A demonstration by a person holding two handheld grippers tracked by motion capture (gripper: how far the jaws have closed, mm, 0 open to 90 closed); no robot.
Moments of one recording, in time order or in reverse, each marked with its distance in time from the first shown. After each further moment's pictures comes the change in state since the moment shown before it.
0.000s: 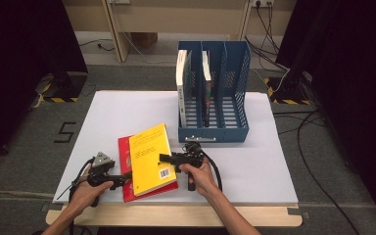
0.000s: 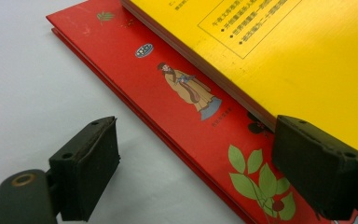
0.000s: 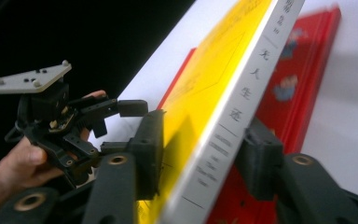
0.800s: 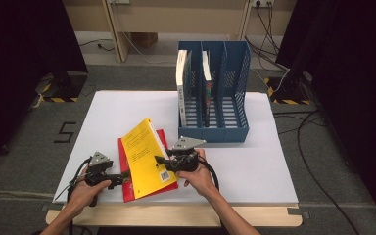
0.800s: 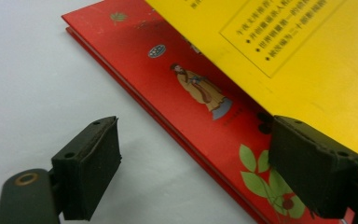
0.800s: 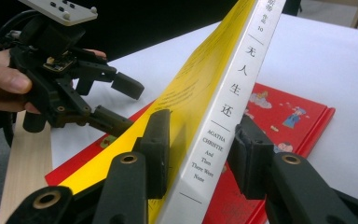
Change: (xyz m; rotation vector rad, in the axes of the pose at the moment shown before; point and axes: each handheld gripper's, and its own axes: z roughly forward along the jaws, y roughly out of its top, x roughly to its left) left arm 0.007 -0.001 -0.002 -0.004 0.009 -0.036; right arm 0.041 0.004 -0.003 0.011 -0.108 -0.519
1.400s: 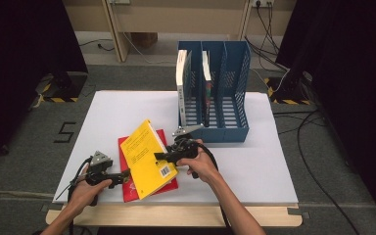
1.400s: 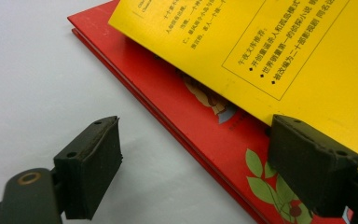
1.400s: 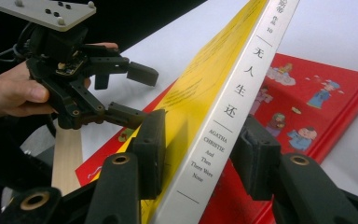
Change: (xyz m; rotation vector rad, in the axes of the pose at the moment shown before) left arm -0.001 0.001 0.001 0.000 0.019 0.006; right arm -0.034 0.018 0.014 0.146 0.170 0.149
